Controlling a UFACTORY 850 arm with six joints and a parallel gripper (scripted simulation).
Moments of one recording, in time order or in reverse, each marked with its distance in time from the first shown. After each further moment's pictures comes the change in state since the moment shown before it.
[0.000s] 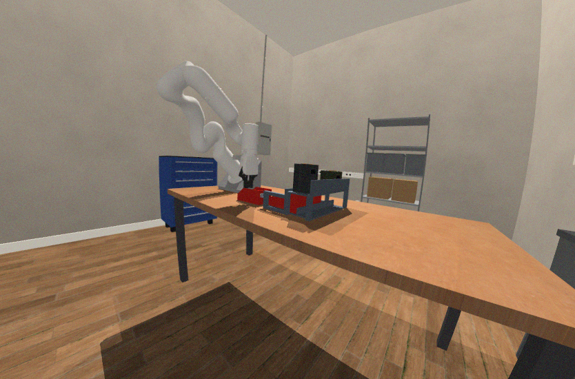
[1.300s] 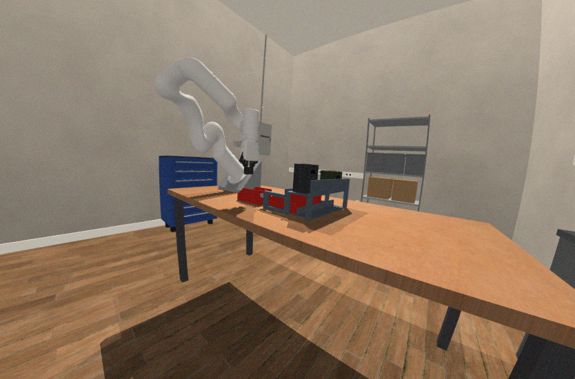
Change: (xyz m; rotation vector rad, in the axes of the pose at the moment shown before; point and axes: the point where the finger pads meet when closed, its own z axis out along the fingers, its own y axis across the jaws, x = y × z) arm 0.000 0.000 -0.074 0.000 0.000 0.000
